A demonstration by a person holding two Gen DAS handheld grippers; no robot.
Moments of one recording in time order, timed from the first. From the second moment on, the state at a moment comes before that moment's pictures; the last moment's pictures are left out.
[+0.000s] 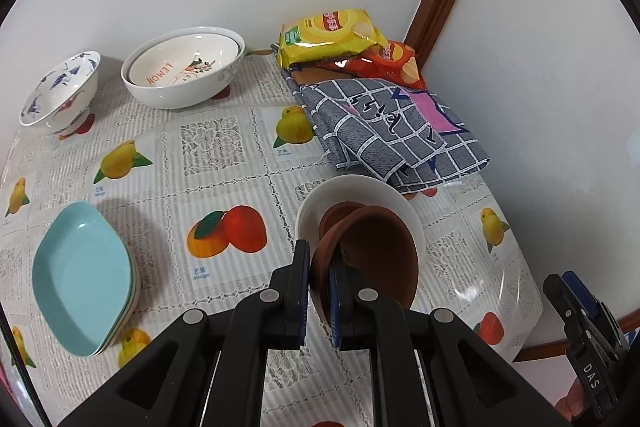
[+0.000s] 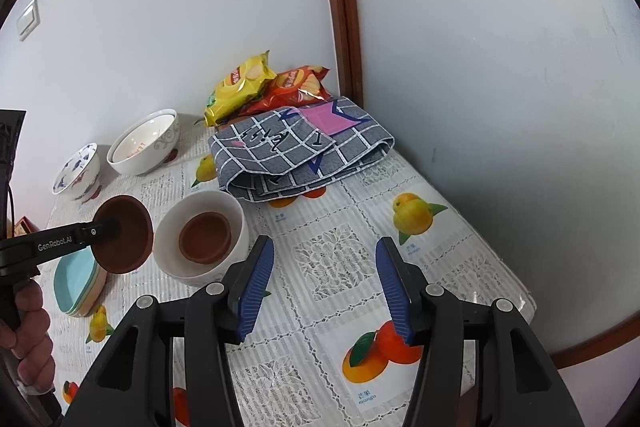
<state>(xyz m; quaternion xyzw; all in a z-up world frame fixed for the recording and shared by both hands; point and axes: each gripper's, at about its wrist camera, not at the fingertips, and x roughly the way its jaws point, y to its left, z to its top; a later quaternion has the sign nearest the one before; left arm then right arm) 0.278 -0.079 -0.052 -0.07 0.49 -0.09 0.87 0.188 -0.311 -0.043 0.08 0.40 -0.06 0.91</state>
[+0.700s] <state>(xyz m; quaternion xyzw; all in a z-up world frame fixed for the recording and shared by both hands) 0.331 -0.096 -0.100 -0.09 0.52 -0.13 0.84 0.223 -0.307 -0.087 0.06 0.43 -0.06 0.90</state>
